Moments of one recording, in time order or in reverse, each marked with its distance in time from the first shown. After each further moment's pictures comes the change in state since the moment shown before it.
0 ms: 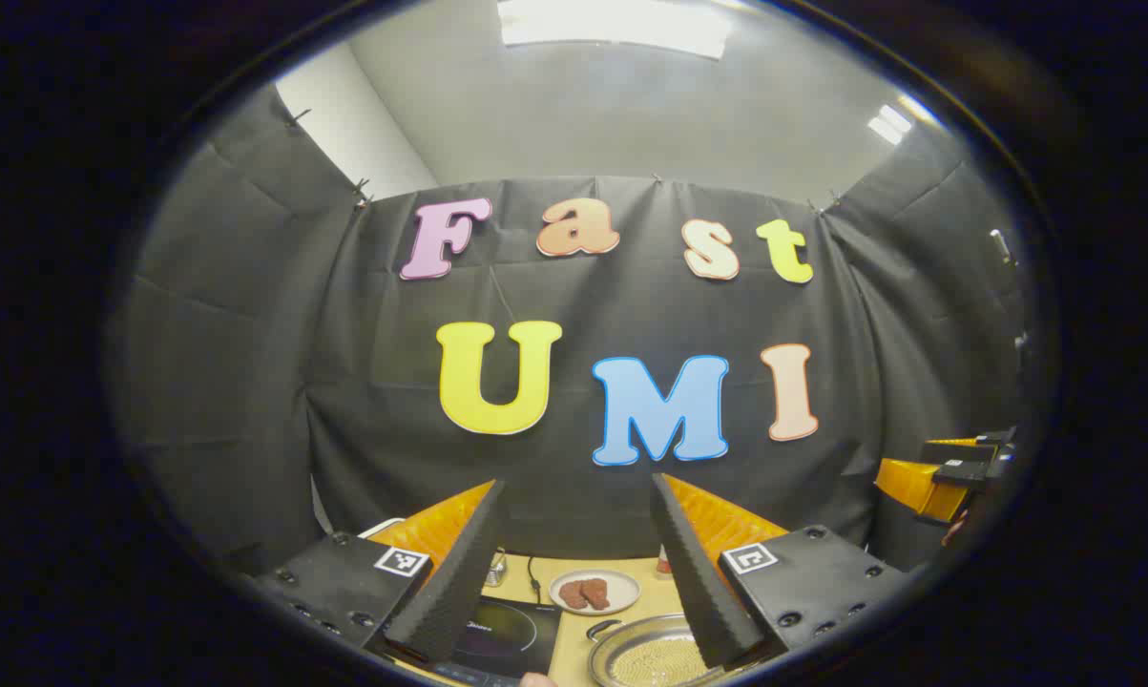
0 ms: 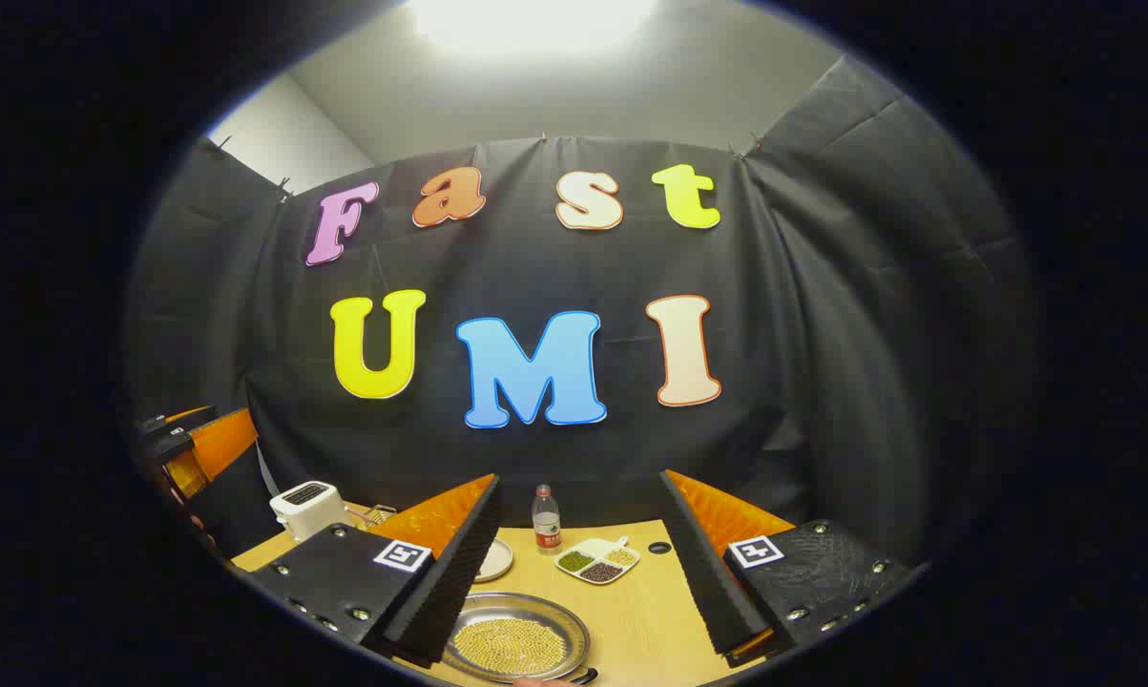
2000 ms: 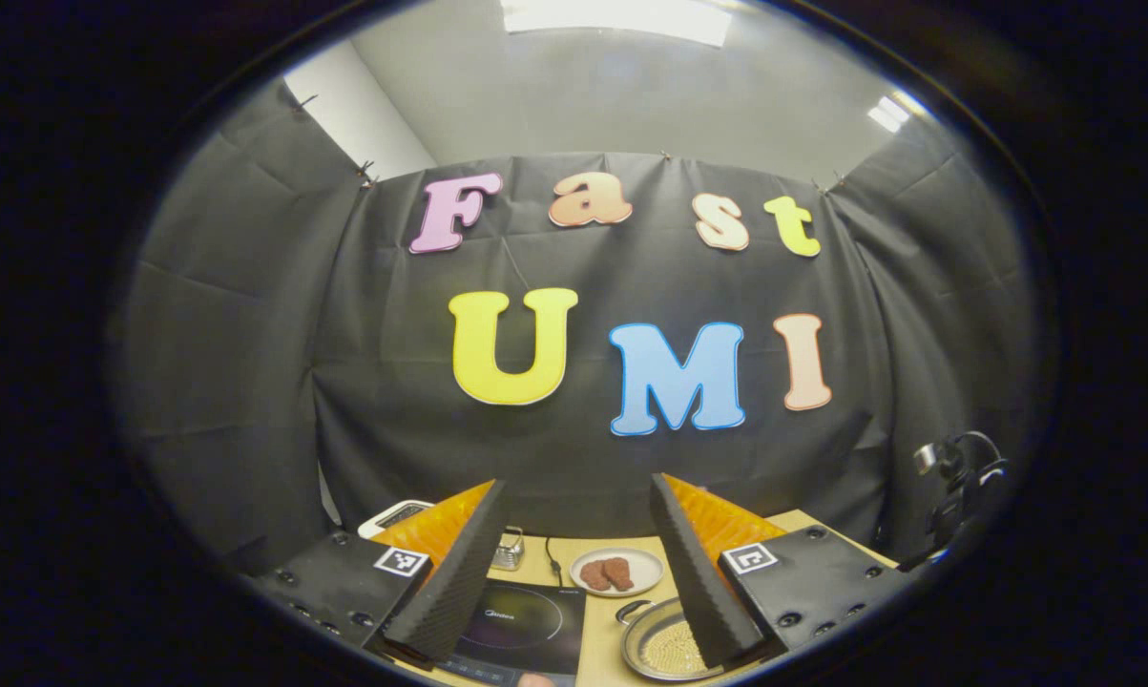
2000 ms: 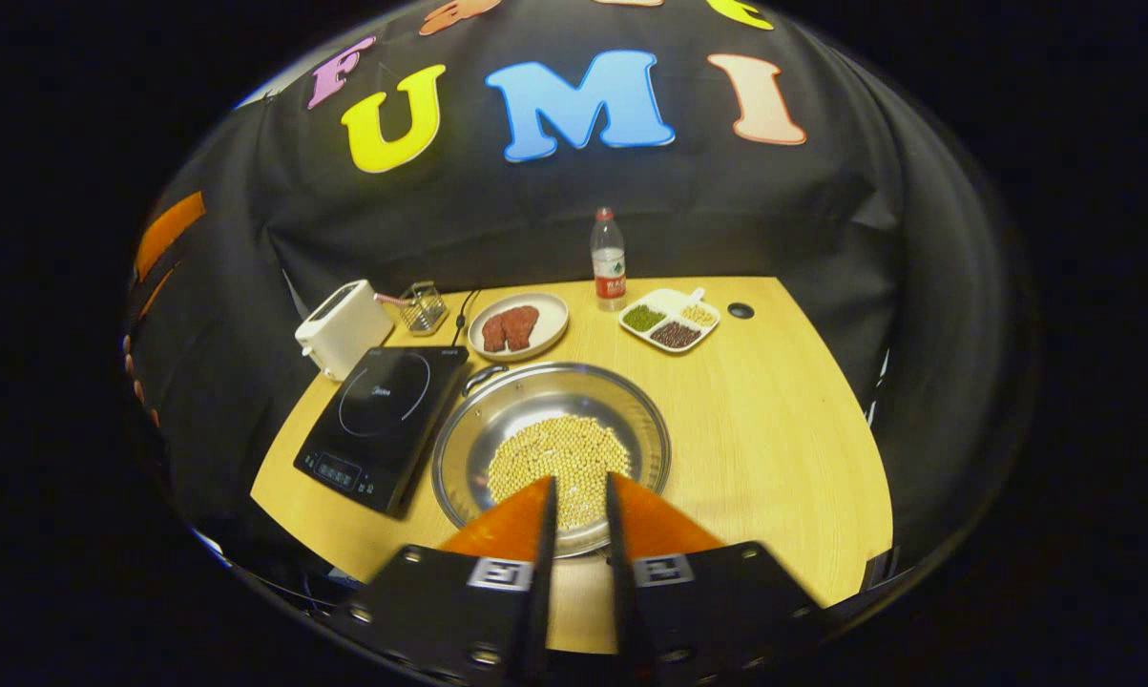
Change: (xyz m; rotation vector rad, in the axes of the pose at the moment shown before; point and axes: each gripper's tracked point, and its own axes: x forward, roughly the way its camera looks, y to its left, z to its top) left arm -0.003 0.041 -0.060 0.017 0.068 0.018; right arm -0.039 0.048 -0.275 0.007 0.834 0.186
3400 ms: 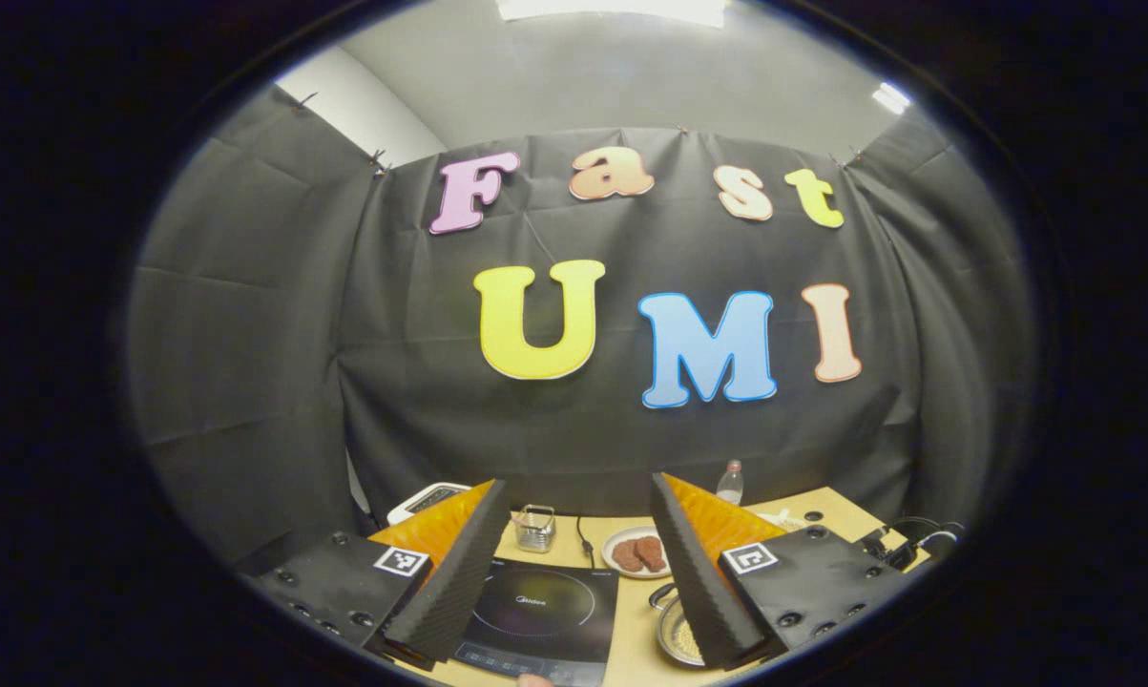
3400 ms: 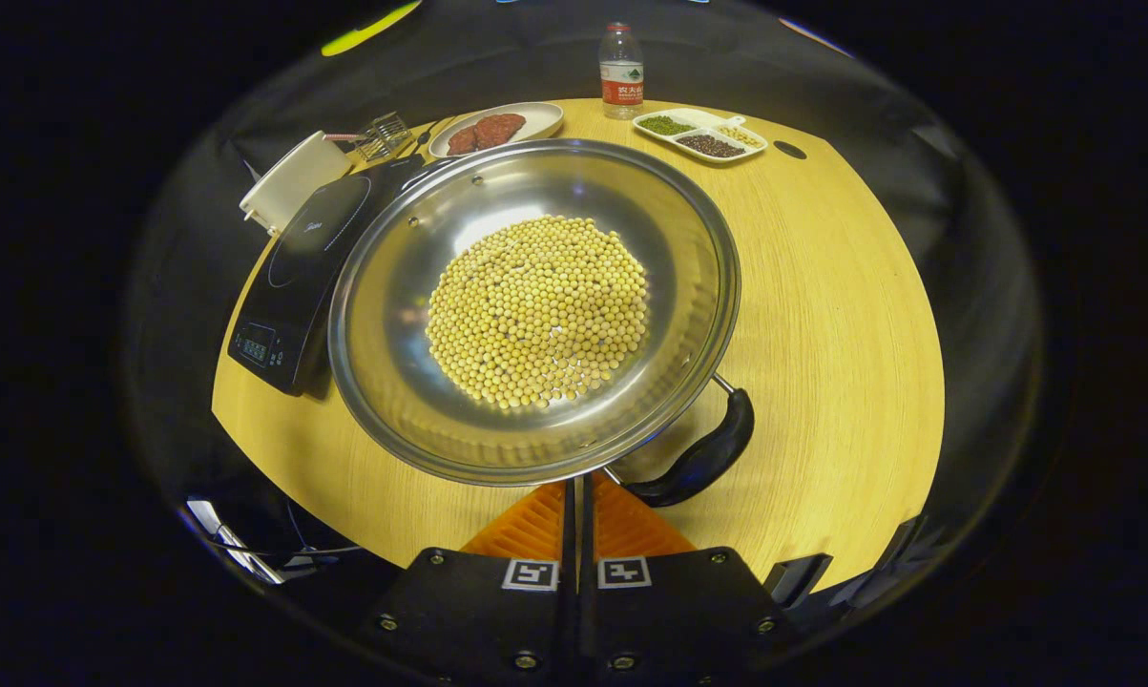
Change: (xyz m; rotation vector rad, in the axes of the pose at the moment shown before) left arm 0.001 0.027 -0.024 0.033 0.077 0.070; right arm 0.081 -0.012 -0.115 -0.047 0.465 -0.013
